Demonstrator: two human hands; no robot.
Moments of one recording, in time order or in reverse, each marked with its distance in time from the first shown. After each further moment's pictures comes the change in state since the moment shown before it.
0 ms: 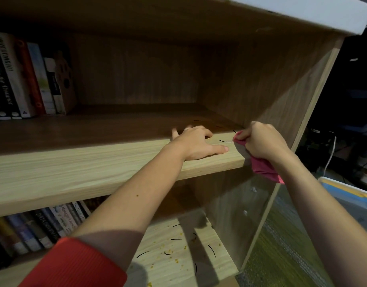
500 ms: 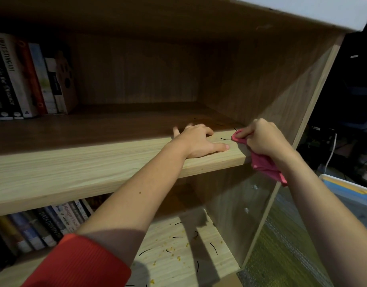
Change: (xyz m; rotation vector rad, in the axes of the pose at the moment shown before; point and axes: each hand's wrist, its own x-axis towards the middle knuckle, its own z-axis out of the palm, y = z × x) left_hand -0.002 0.001 -0.001 -0.001 -0.005 0.001; right_hand -0.004 -0.006 -0.004 0.145 0.021 0.062
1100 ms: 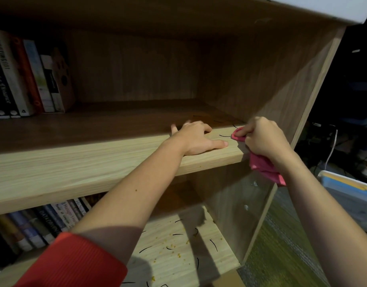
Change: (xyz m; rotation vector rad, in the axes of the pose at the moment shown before) left_hand 0.001 0.000 0.000 0.010 0.000 -0.011; right_hand -0.006 0.002 0.004 0.030 0.061 0.012
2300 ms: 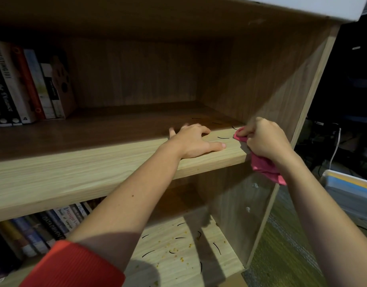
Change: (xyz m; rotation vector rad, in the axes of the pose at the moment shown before) left_hand 0.000 0.000 0.000 0.019 -0.007 -0.003; right_hand 0.002 0.010 -0.001 0.032 0.013 -0.003
